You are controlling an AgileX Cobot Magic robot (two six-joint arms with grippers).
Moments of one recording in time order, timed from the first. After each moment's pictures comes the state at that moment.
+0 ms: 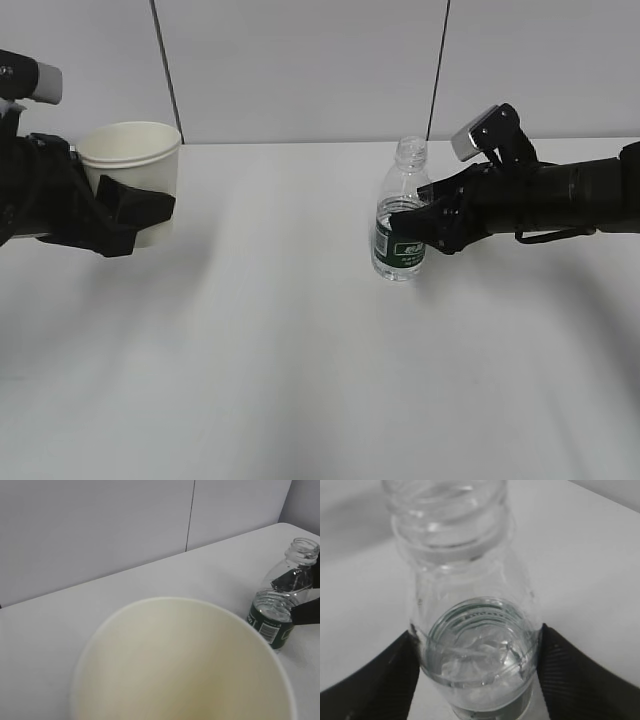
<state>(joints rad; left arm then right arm) -0.22 1.40 -0.68 1.33 -0.40 -1.06 0.04 2.00 -1.05 1.79 0.79 -2.34</state>
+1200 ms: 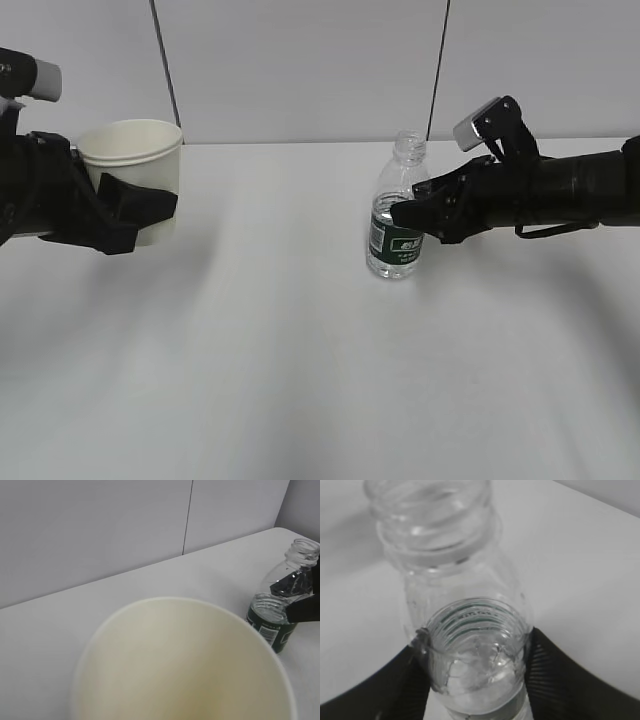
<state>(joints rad) -0.22 1.40 -0.68 1.32 -0.42 -1.06 0.04 1.99 -1.06 1.77 0.81 -2.28</state>
